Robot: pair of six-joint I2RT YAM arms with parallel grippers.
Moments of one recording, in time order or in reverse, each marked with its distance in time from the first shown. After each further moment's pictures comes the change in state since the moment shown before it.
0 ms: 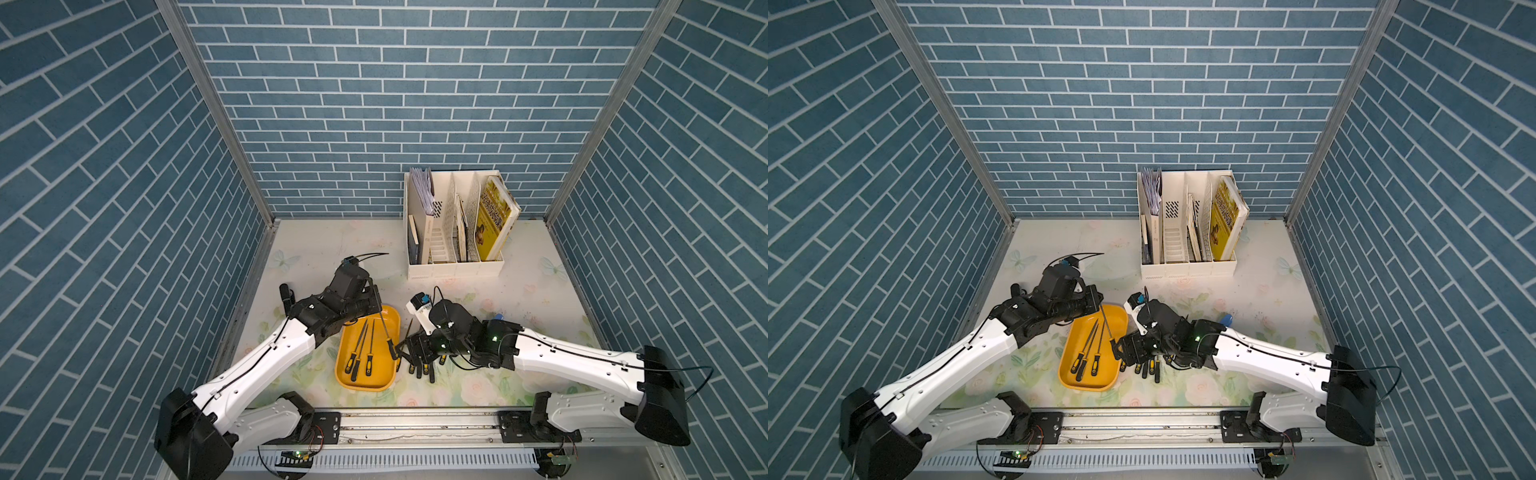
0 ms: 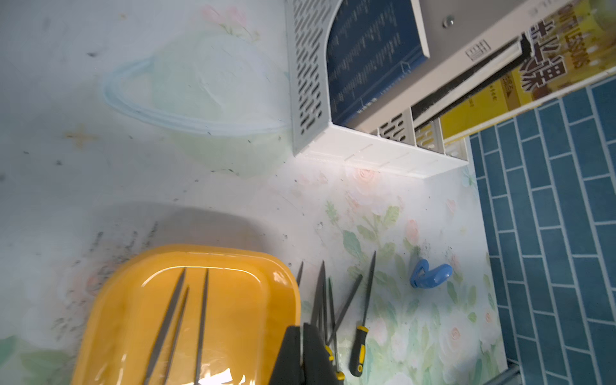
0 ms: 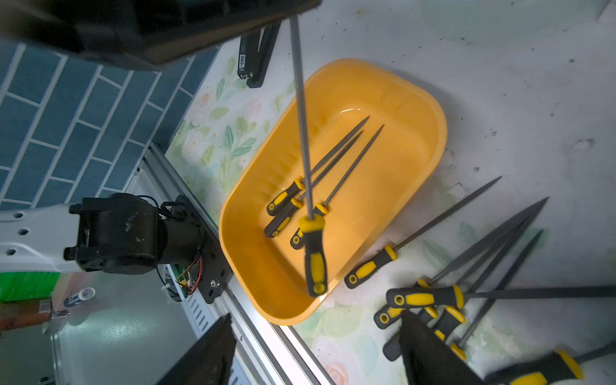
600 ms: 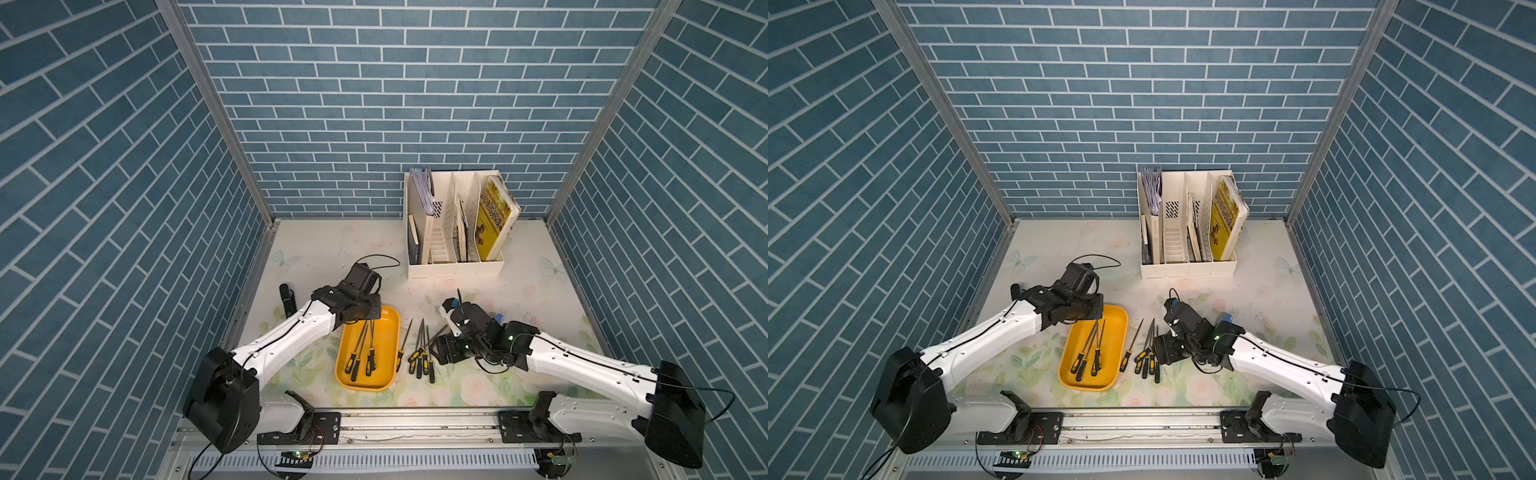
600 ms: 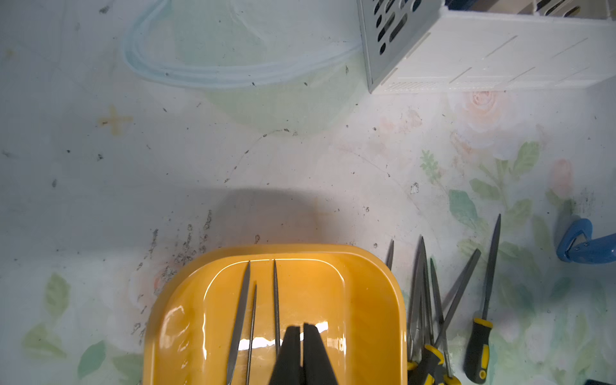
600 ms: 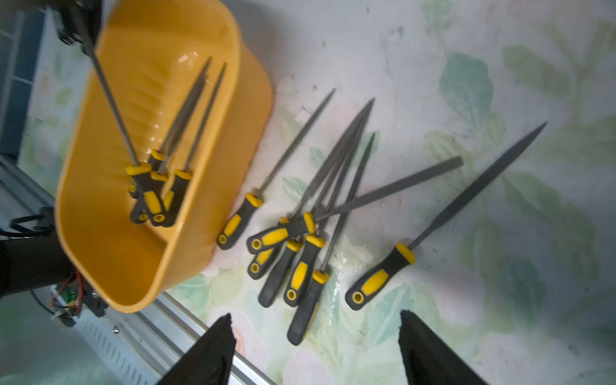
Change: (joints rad) left arm -0.001 0.232 -0.002 -0.034 -0.028 0.195; right arm -0.172 -0.066 -0.200 -0.139 0.034 0.000
